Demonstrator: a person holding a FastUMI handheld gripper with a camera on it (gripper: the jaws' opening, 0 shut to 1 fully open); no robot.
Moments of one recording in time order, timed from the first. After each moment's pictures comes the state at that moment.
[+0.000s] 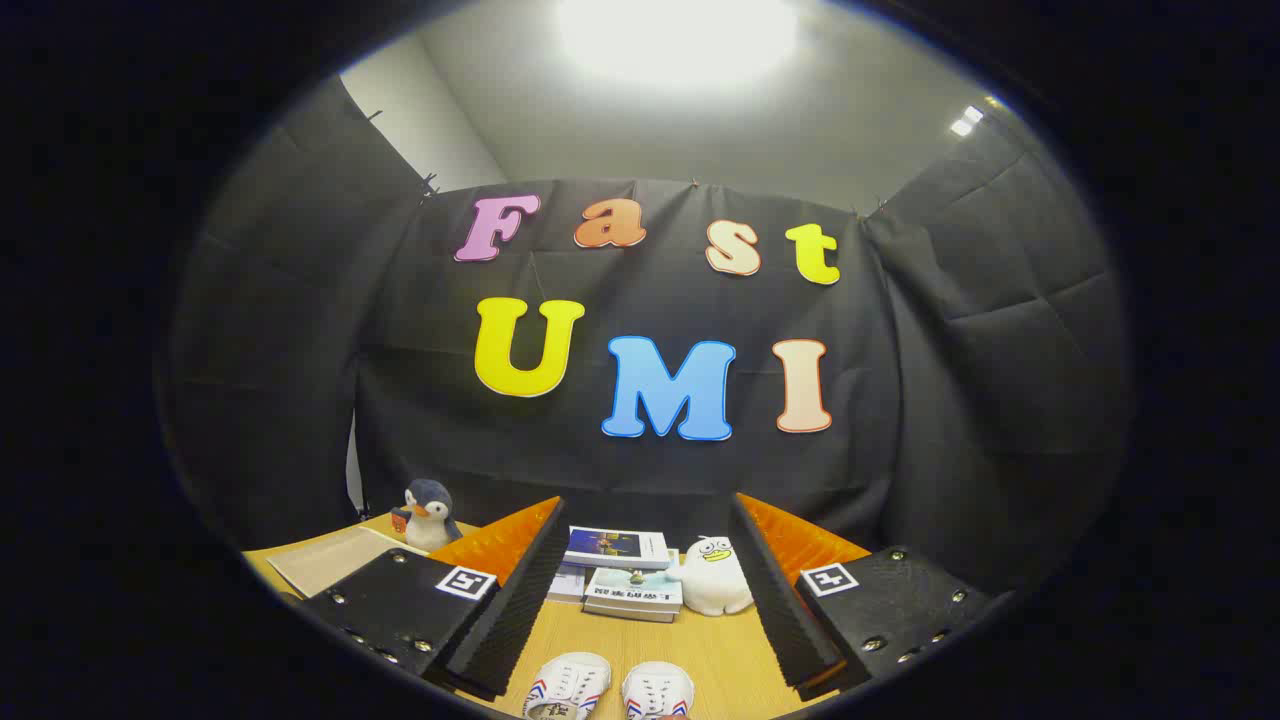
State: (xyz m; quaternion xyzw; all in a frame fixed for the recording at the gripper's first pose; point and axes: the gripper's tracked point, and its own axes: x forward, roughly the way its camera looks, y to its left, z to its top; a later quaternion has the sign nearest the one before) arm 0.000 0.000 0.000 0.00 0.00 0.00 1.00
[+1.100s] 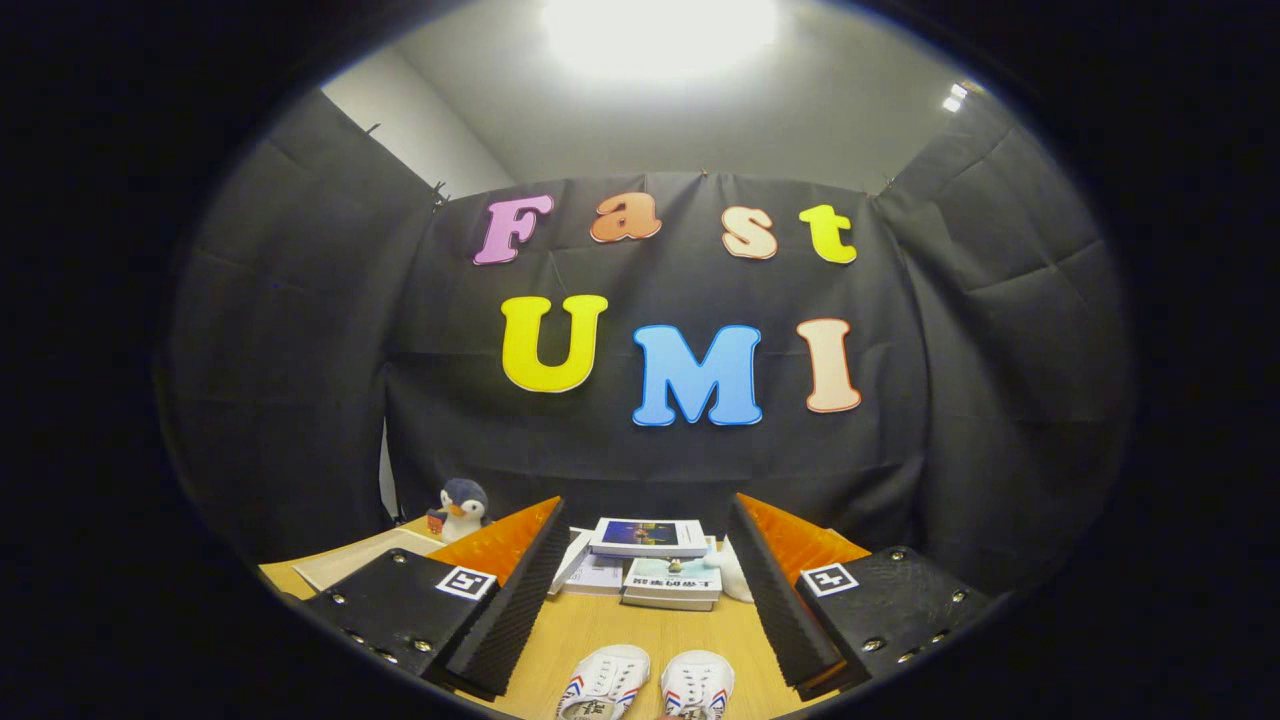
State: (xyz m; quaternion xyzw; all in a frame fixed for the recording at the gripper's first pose) arm -0.008 0.032 -0.025 0.04 0.02 0.04 1.00
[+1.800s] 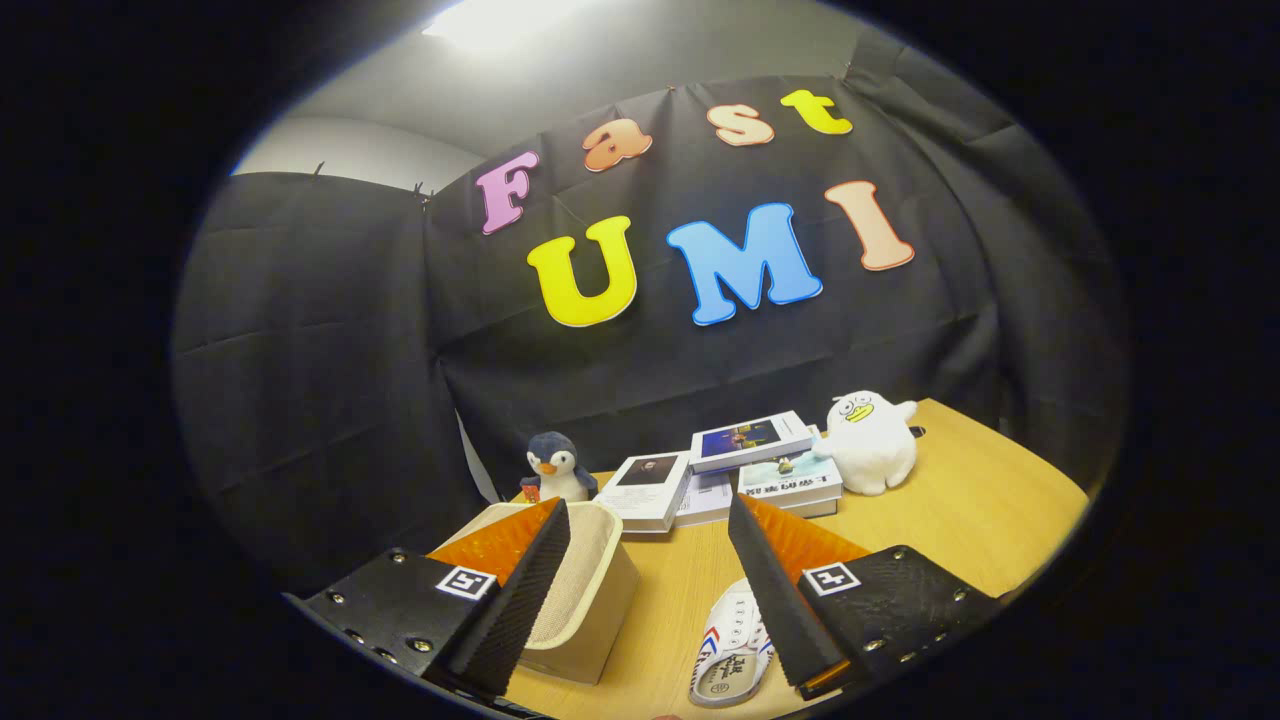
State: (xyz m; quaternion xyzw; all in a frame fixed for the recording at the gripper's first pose) arm -0.013 0.104 -0.109 0.18 0.15 0.13 0.96
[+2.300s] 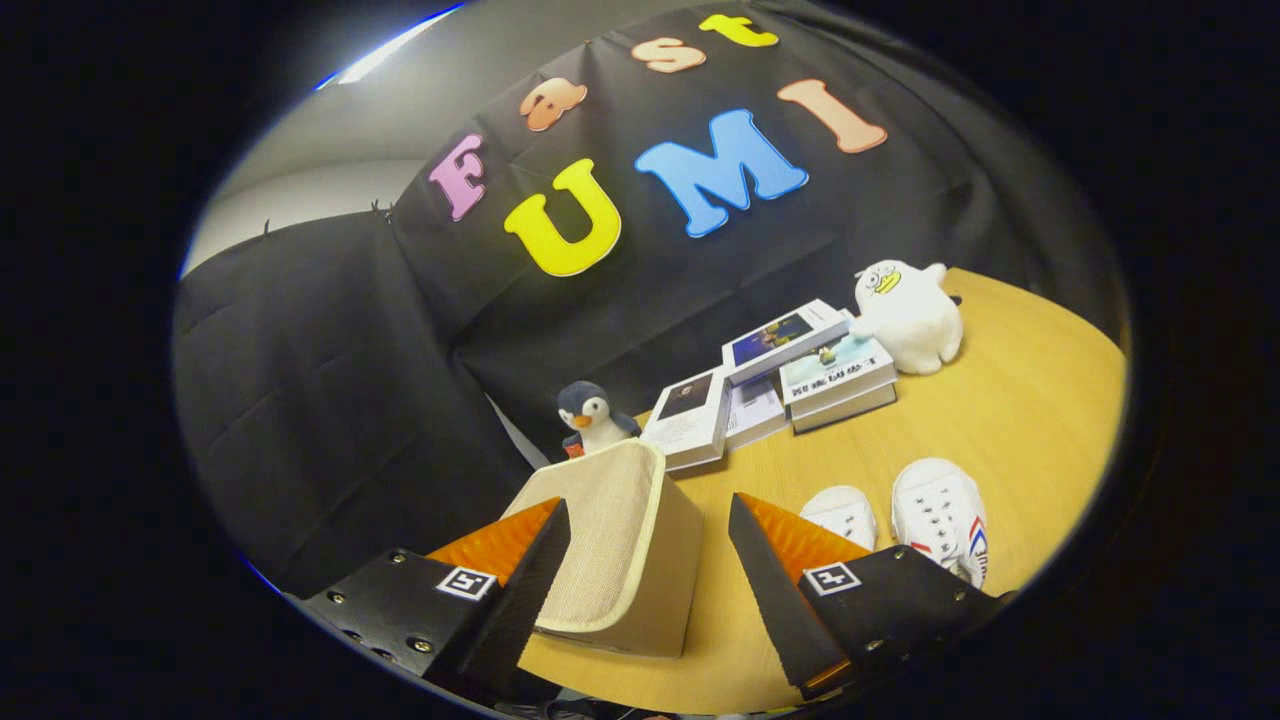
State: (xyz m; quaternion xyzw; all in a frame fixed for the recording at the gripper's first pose) arm -0.024 0.150 -0.159 0.32 0.25 0.18 0.90
